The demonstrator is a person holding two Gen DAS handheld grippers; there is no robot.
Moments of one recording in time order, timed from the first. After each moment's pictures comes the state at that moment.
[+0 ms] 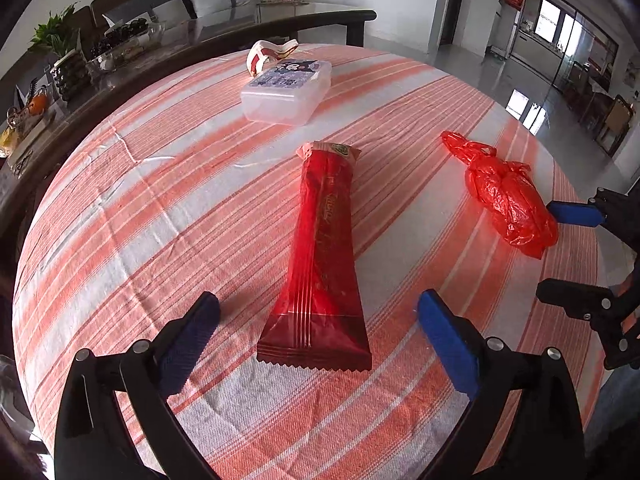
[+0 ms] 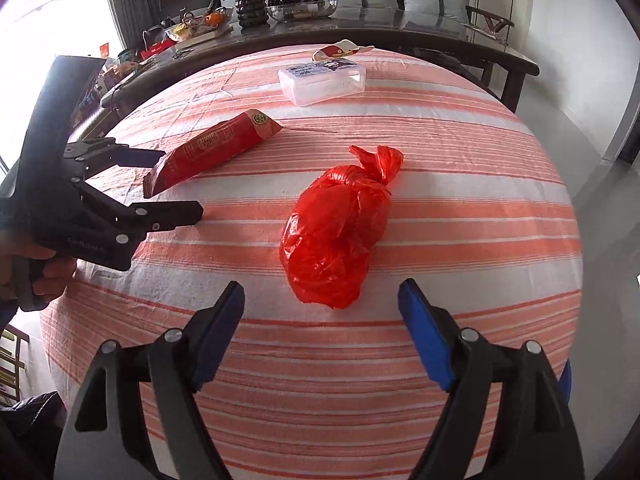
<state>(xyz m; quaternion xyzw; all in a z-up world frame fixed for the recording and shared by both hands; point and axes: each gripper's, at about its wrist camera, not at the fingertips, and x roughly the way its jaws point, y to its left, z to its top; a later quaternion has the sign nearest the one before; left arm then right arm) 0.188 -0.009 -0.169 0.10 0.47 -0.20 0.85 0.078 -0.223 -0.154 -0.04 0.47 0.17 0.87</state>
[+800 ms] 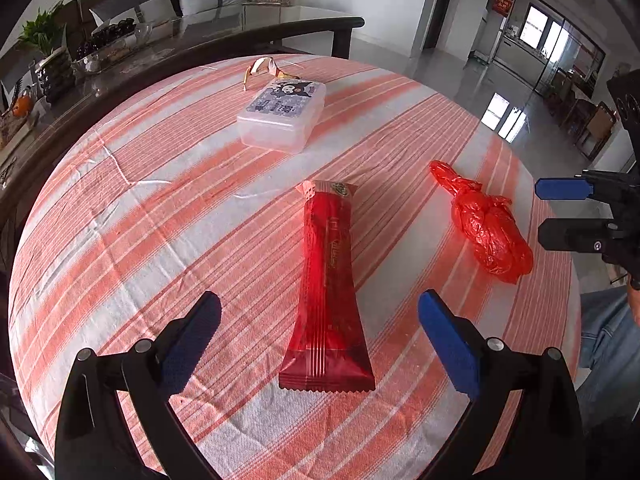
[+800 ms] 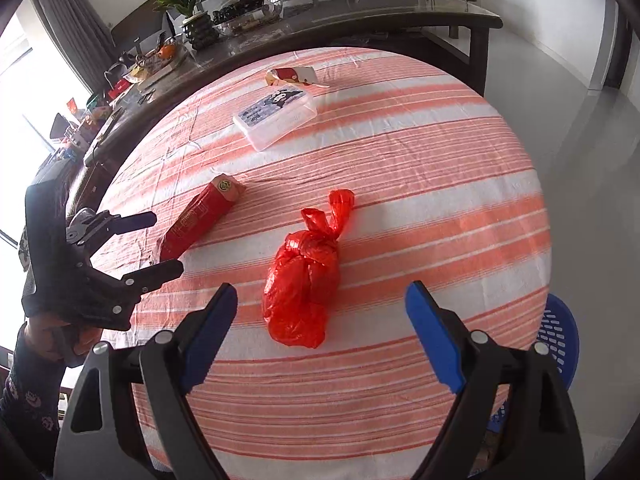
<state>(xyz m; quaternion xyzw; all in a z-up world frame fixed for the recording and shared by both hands) 0.210 -0.006 -0.147 0.09 0.48 -0.23 0.84 0.124 -0.234 -0.110 0.04 0.53 0.15 0.83</state>
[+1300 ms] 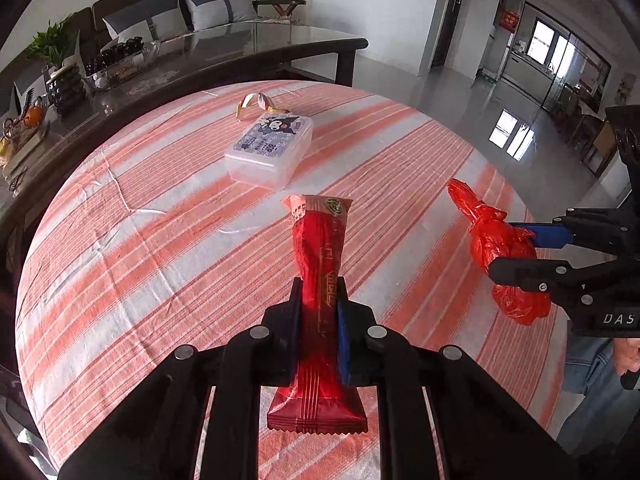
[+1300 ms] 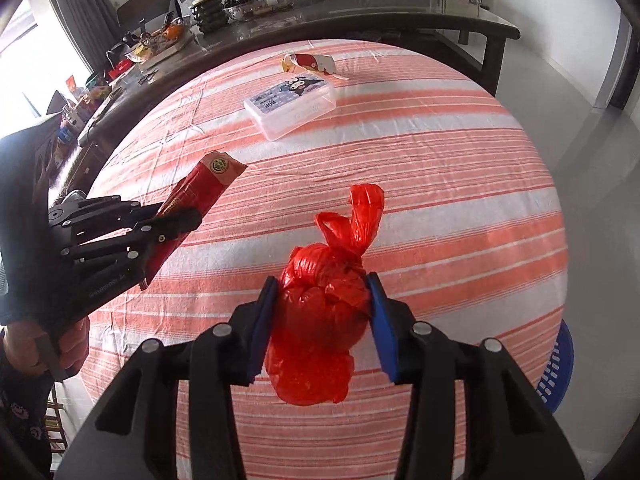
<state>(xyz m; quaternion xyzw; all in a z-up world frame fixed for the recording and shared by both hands) 0.192 -0.029 -0.118 0.07 0.44 -0.22 0.87 0.113 -0.231 -0.110 0.02 0.51 0.15 0.85</state>
